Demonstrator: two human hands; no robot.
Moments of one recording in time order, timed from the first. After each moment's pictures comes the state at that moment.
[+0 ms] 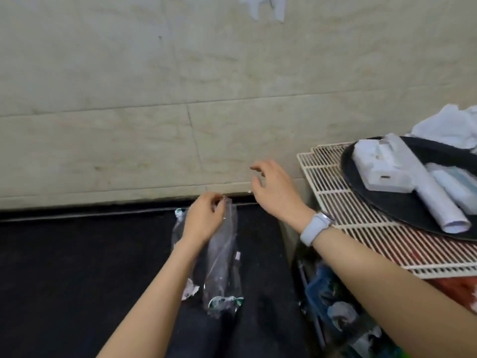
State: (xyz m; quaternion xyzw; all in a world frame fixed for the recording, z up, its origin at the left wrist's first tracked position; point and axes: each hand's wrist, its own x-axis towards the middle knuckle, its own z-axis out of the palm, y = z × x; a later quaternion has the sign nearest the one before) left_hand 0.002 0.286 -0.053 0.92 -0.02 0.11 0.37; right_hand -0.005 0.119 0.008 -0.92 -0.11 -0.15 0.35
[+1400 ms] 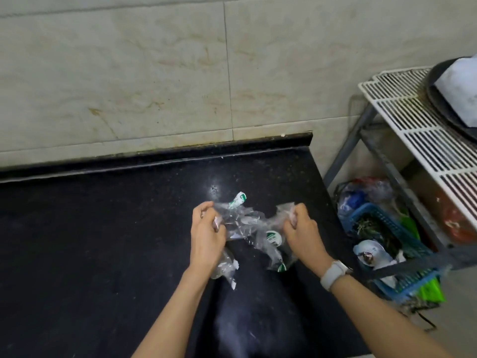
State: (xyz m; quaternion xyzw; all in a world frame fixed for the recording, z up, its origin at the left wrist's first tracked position) left_hand -0.045 0.422 -0.184 0.90 0.00 0.08 0.44; right_hand -0.060 0.217 -0.196 -0.89 0.09 -0.05 0.44
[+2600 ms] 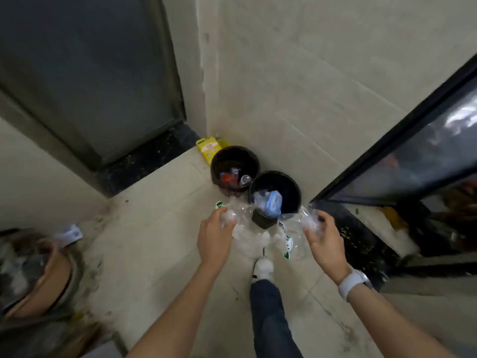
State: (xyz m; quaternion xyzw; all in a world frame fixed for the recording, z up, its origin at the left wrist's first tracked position) left_hand -0.708 0.280 -0.266 0.52 -0.71 -0.45 0.14; right_hand -0.866 0.448 -0.248 -0.19 0.92 -0.31 0.16
